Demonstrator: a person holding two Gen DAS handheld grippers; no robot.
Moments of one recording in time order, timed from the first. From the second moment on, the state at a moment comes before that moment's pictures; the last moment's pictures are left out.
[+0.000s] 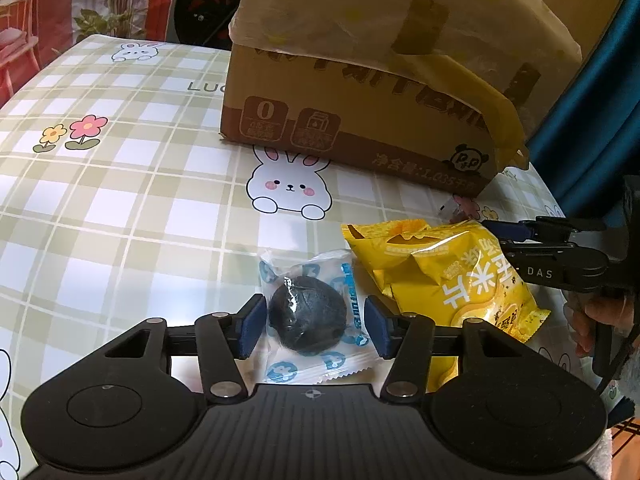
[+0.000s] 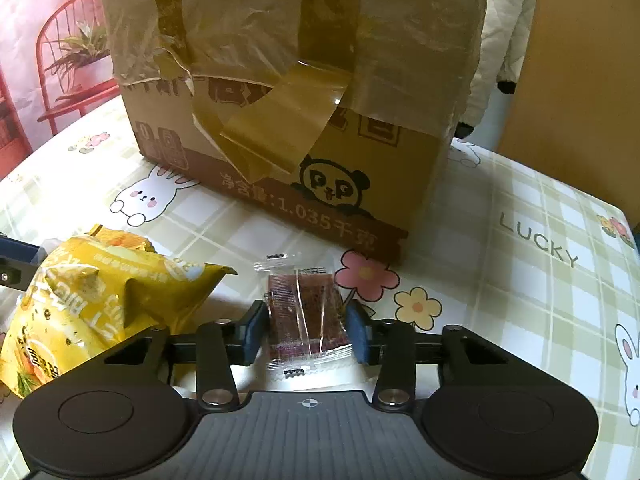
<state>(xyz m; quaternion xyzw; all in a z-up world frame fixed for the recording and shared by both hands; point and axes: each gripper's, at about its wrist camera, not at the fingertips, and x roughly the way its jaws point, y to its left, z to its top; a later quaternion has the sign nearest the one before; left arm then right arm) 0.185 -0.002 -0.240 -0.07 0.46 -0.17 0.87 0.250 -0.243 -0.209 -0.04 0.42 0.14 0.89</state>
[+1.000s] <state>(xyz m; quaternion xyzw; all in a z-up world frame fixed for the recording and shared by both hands) 0.169 0.011 -0.189 -0.05 0.38 -0.15 0.91 0.180 -0.270 -0.130 0.08 0.29 0.09 0.95</state>
